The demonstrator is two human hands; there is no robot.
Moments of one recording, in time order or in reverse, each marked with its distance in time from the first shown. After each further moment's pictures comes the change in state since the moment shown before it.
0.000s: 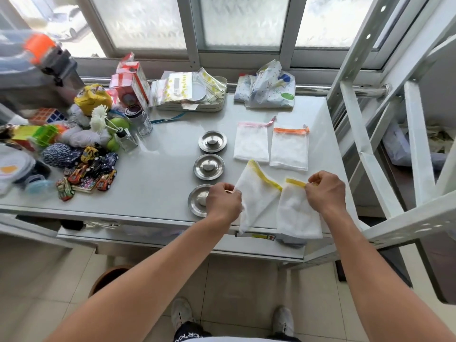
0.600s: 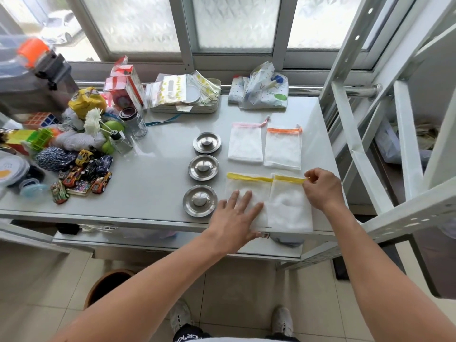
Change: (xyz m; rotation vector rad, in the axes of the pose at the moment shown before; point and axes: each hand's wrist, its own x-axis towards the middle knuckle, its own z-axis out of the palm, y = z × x) left_hand -0.018 -0.029 0.007 1.453 -0.426 0.794; right_hand 0.008 0.011 -0.010 0.037 -0.069 -0.063
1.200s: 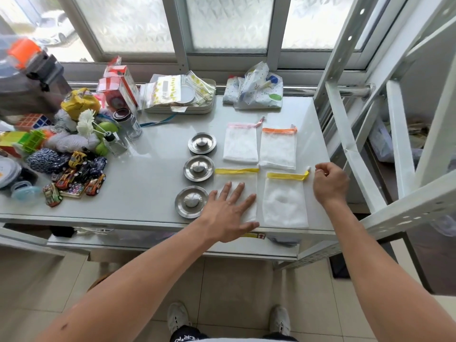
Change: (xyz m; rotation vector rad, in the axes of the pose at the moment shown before) left_hand 0.017 -0.018 -0.006 -0.029 -0.049 -0.027; right_hand 0.007 0.007 -0.011 0.213 0.225 0.109
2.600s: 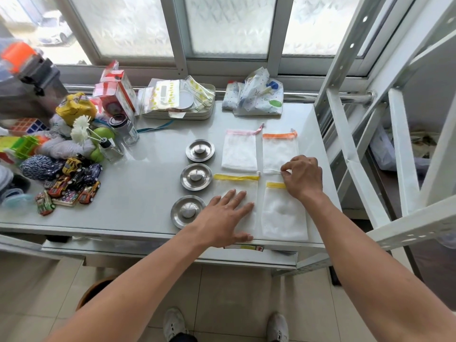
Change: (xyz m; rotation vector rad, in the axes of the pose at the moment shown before) left_hand 0.008 -0.015 -0.004 -0.076 0.080 0.137; right_hand 0.024 -0.040 0.042 -0.531 -0.203 -0.351
